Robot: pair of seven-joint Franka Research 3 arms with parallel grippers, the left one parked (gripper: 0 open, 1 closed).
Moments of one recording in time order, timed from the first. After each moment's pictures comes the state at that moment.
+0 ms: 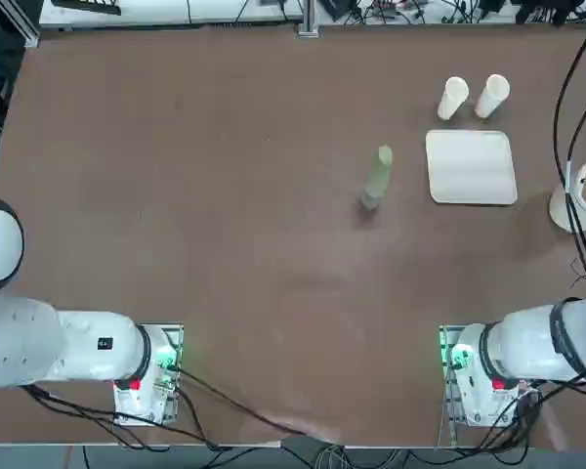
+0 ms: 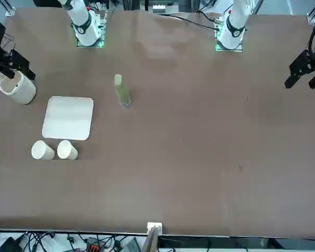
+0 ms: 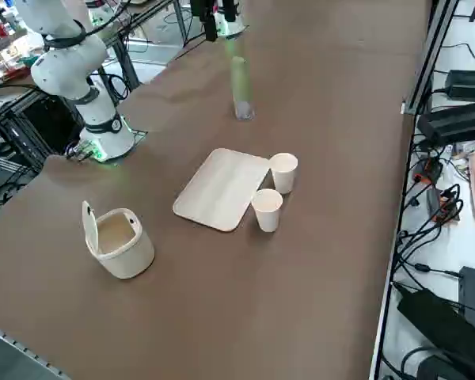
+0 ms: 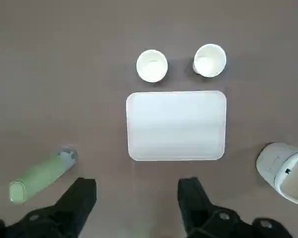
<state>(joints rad) 0.02 -0.04 -0.03 -1.59 0.04 1.52 0.06</state>
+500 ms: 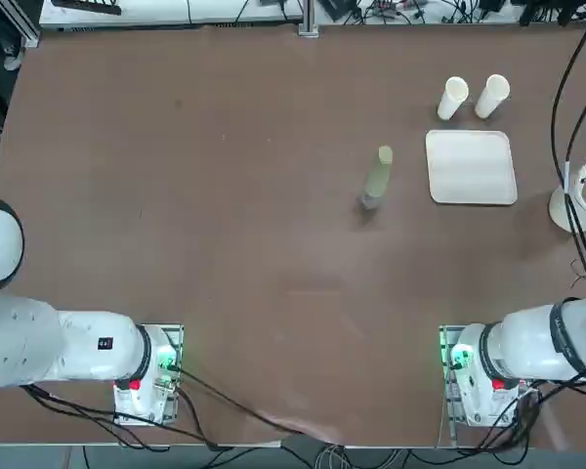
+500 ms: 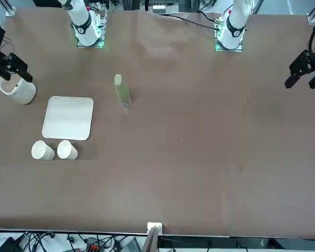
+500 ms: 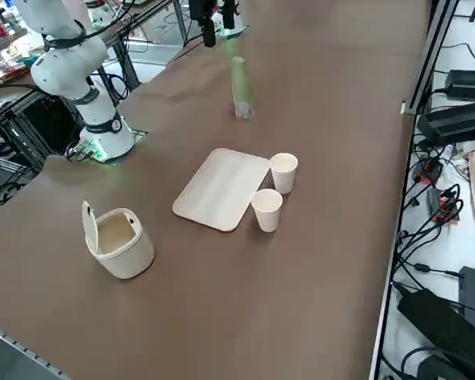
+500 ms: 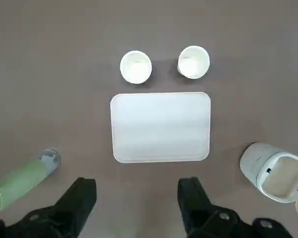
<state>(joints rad) 0.02 -0.02 -0.03 -1.59 -0.02 1.53 0.06</state>
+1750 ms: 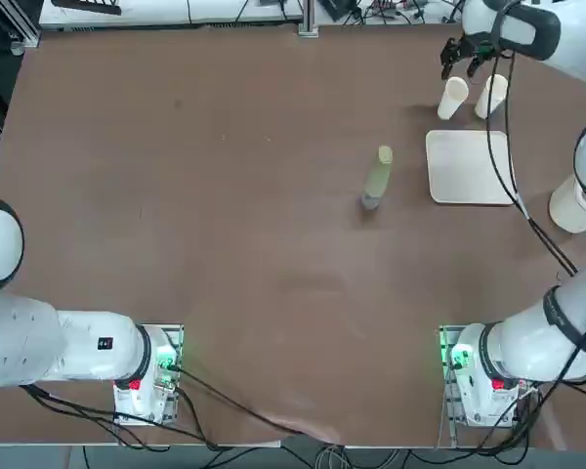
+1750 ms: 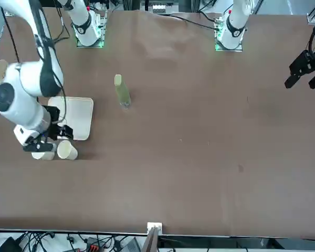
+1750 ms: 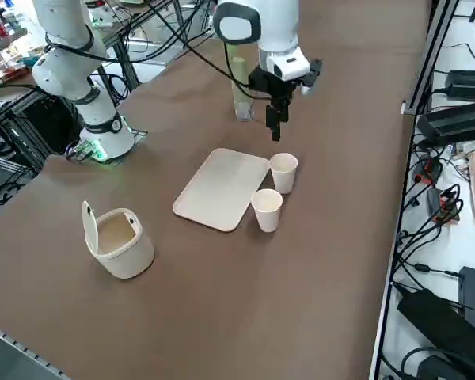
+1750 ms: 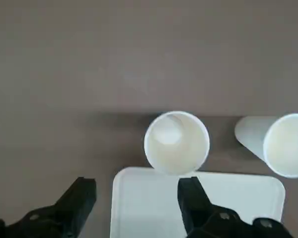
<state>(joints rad) 0.09 0.38 -0.01 -1.77 -0.05 2.18 0.06</state>
